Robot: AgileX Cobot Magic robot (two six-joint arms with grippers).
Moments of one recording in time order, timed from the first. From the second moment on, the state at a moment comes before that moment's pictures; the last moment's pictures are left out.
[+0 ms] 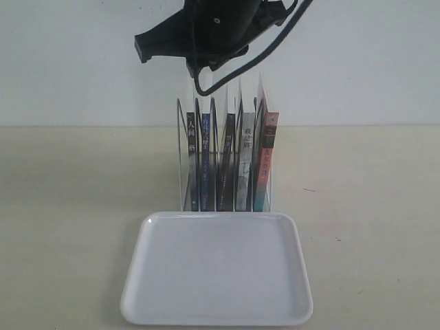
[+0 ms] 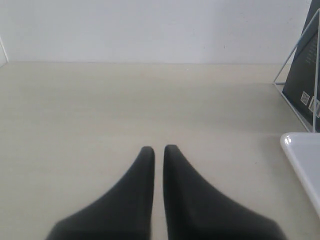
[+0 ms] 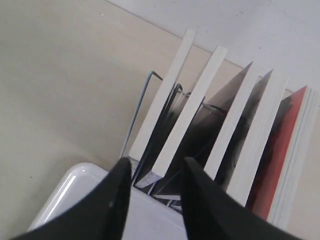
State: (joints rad) left arm 0.02 0.00 0.00 0.07 0.31 -0.08; right arm 0.78 1.88 -1.92 -0.30 0.98 0.31
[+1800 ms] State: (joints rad) left arm 0.02 0.00 0.00 0.07 0.31 -0.08; right arm 0.65 2.05 -1.92 -0.16 1.00 0.42
